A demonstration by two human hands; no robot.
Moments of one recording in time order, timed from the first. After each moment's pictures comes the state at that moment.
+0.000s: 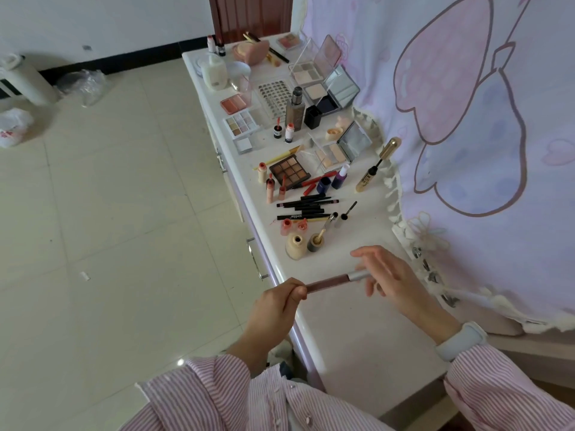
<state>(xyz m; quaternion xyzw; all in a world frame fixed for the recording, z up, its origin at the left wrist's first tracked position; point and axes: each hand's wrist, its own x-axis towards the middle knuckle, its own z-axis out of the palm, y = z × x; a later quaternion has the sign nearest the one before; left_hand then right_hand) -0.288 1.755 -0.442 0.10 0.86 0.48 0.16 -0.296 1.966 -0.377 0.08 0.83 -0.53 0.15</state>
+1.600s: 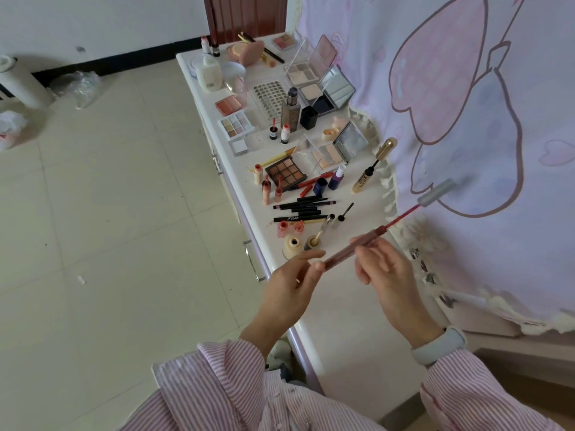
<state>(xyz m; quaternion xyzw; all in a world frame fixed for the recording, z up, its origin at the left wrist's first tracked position) -0.310 1.782 -0.410 0.07 0.80 0.58 0.13 -0.299 1.940 -0.369 0.13 0.75 -0.65 0.00</state>
